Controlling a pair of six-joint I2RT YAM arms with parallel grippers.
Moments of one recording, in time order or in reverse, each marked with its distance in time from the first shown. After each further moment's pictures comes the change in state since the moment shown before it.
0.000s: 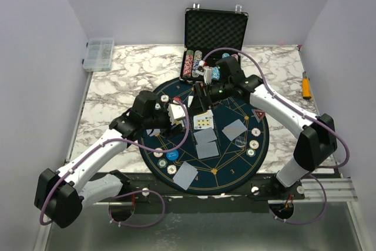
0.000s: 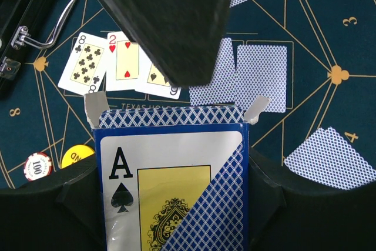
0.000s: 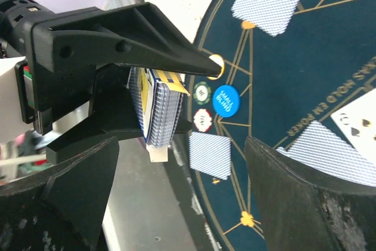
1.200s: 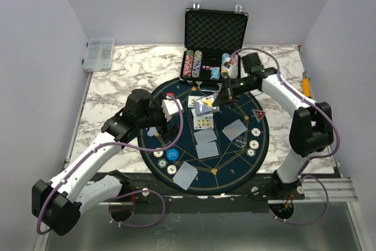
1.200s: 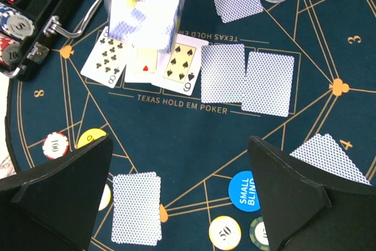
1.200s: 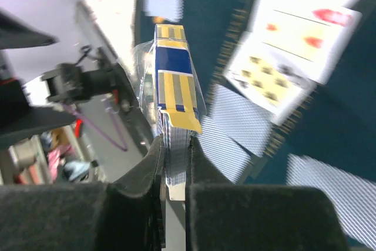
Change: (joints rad) left arm 0.030 -0.069 0.036 -0.052 -0.040 -0.068; right arm -0.261 0.140 -0.014 -0.100 -0.135 -0.085
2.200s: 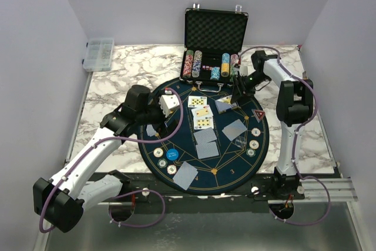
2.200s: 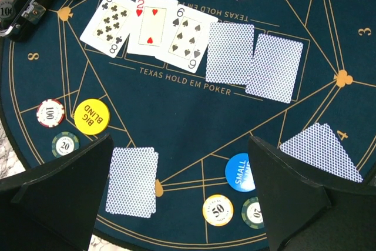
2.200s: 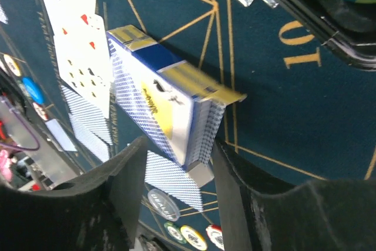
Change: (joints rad) left arm 0.036 0.036 0.082 -0.150 -0.039 -0.027; right arm -0.250 0.479 0.433 -0.433 0.247 -0.460
